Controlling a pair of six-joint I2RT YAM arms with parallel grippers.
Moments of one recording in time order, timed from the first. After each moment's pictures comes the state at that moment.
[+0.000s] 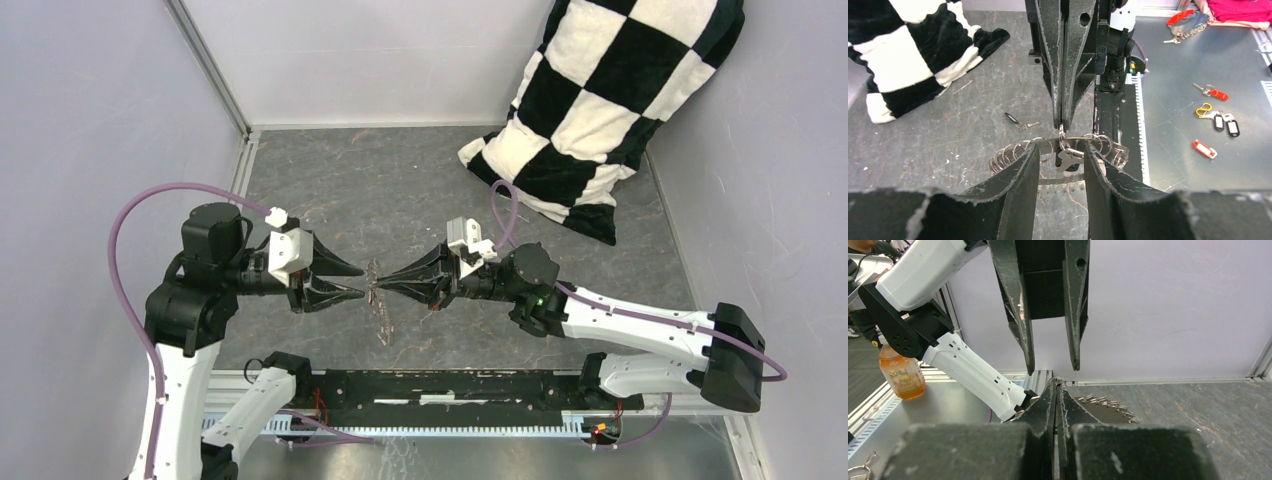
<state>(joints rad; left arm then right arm) -0.22 0.77 1.33 -1.07 1.19 0.56 1.14 1.18 0.84 0.69 -0.40 0.16</state>
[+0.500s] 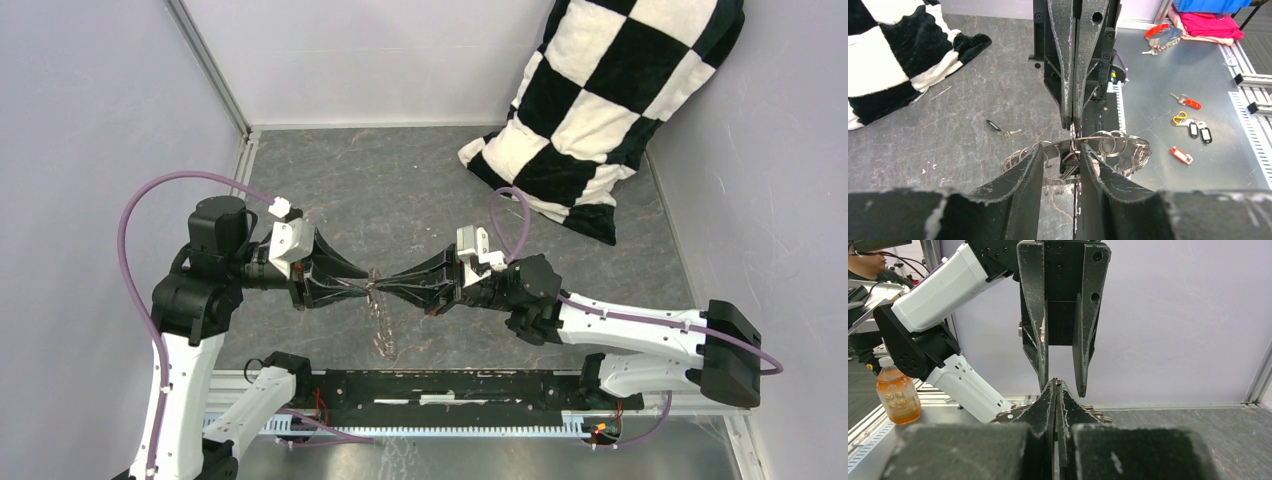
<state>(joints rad) -0.22 0.81 1.32 -1.04 1.26 0.49 1.20 1.19 0.79 0.87 -0.33 0.16</state>
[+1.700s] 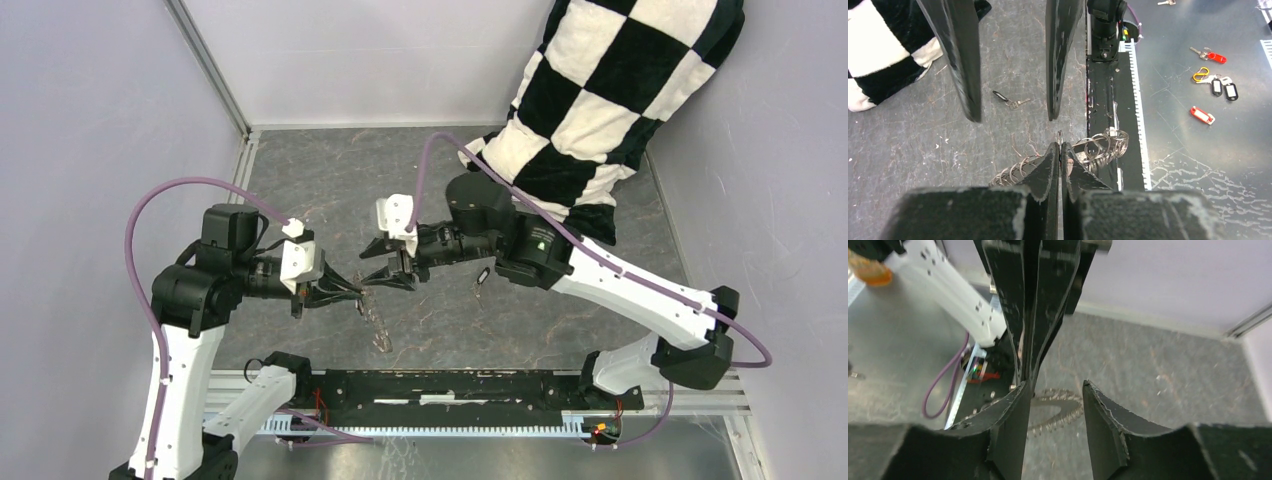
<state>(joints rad) -0.22 0.84 1.35 -1.34 1.18 0.85 1.14 1.39 1.56 -0.32 -0.50 -0.27</state>
